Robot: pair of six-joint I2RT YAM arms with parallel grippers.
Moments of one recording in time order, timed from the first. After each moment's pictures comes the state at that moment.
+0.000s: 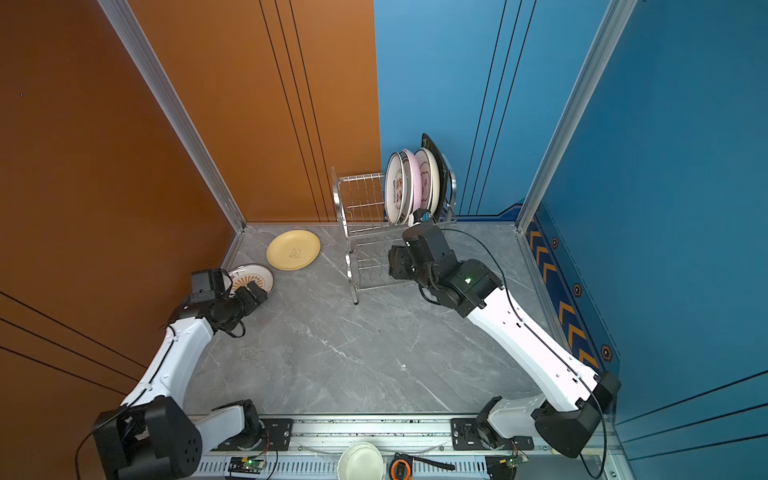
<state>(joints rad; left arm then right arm) 0.26 1.17 0.84 -0.60 0.14 -0.53 0.72 1.34 1.56 -0.81 0.23 0.57</state>
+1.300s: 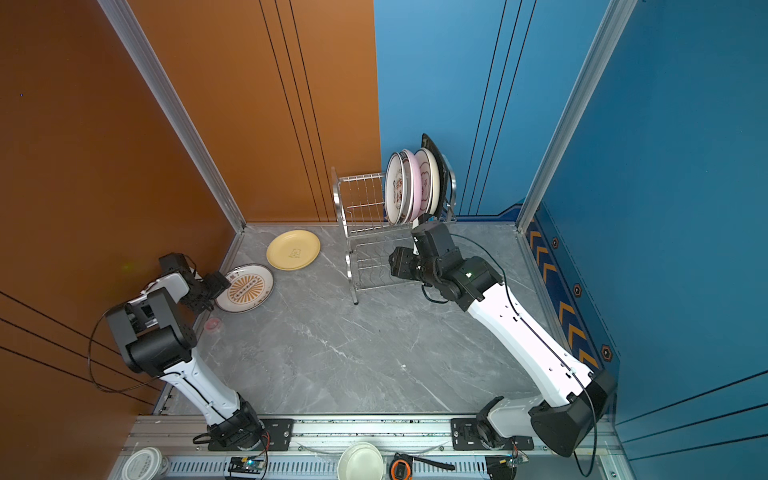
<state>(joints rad) 0.58 1.90 1.29 -0.49 0.18 -0.33 0.62 1.35 1.51 -0.80 0.04 0.63</state>
